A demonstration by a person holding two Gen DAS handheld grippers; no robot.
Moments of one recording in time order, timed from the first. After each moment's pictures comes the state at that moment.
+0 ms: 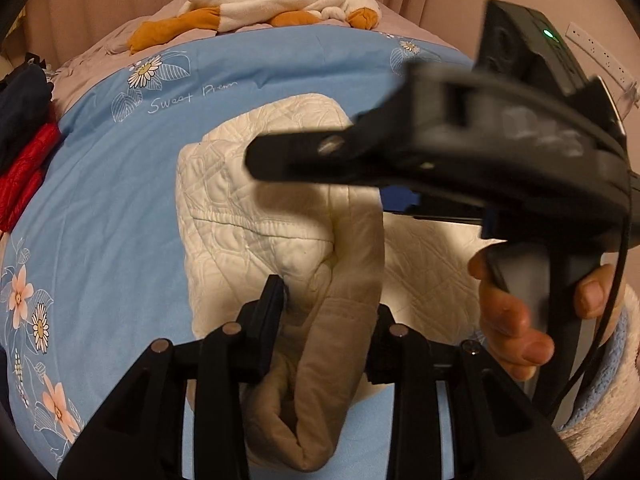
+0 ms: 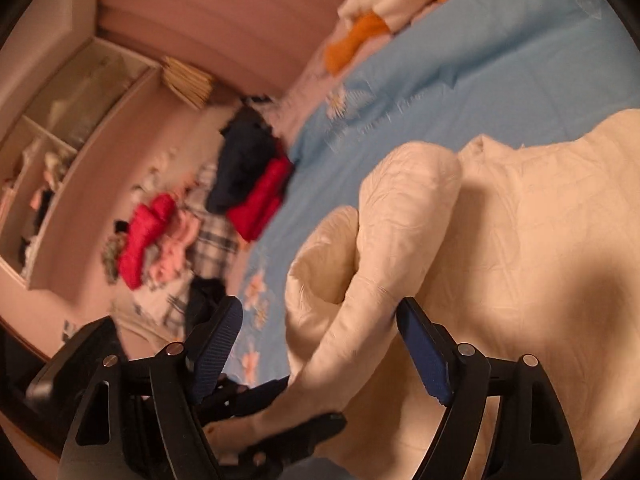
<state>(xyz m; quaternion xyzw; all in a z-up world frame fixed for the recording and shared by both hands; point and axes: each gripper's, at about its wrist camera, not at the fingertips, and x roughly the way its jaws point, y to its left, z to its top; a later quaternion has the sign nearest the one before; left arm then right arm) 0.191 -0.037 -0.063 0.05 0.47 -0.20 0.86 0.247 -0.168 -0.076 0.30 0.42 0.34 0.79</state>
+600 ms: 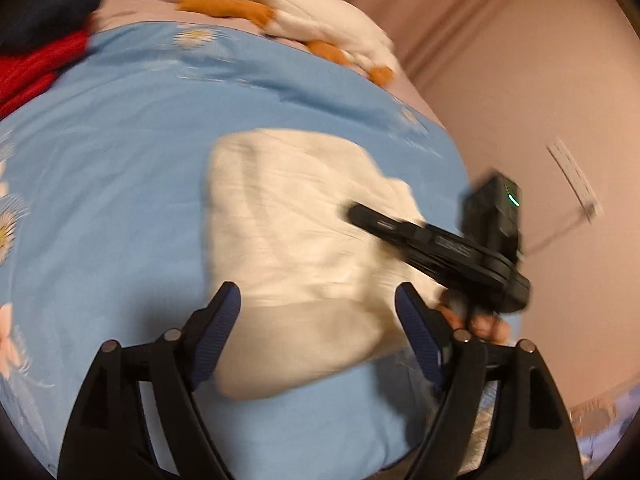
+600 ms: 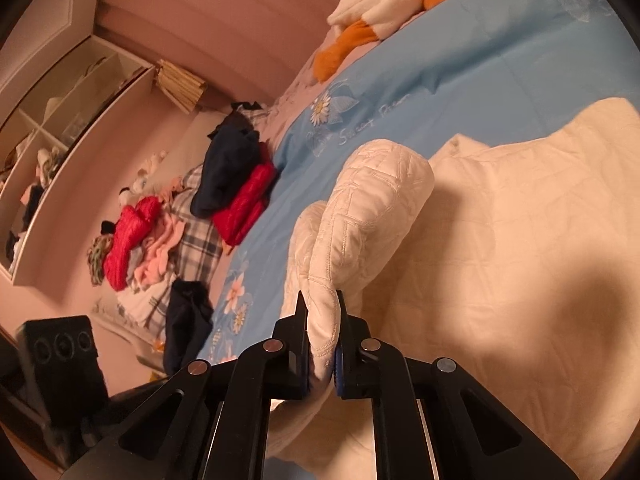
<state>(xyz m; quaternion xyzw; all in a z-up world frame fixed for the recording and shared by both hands) 0.164 0.053 -0.037 -0.17 0.45 -0.22 0.85 0.226 -0.208 -0.093 0.31 0.38 0.32 0.81</state>
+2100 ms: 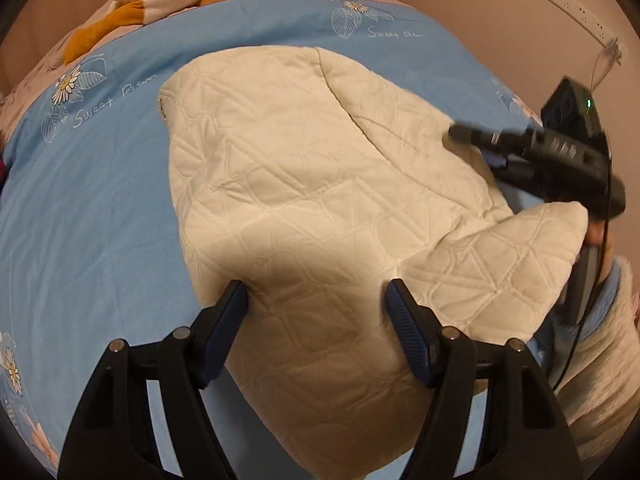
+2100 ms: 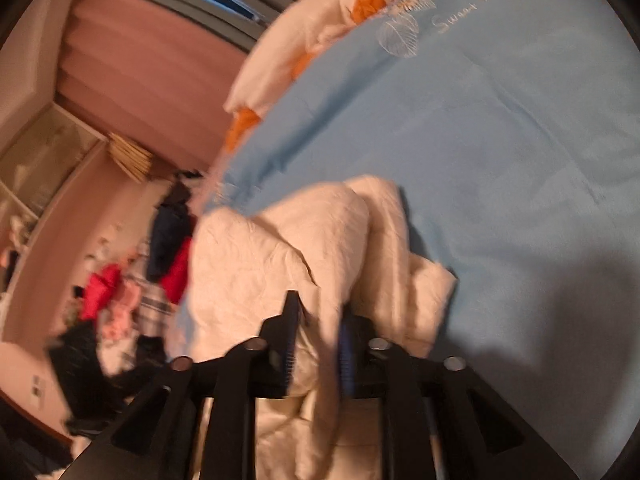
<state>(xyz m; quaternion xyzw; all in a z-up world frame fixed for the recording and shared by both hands) 0.205 -0.113 -0.103 0.09 0.50 -0.25 0.83 0.225 -0.391 -0.143 0.37 0.34 0.22 0.84</state>
